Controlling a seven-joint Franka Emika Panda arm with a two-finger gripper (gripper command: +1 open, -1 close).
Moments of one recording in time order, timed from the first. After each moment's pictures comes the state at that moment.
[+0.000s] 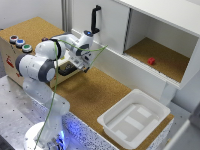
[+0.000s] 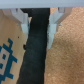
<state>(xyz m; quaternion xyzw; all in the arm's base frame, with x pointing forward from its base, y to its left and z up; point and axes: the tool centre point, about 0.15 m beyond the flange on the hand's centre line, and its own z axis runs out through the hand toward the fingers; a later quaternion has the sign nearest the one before) 0.364 0.158 0.312 -0.99 -0.07 0.01 0.12</state>
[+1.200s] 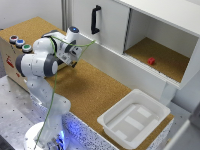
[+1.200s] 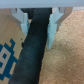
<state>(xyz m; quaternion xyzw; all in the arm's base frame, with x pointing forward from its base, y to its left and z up) 0.369 0.295 0.313 -0.98 -0.11 -0.04 0.15</state>
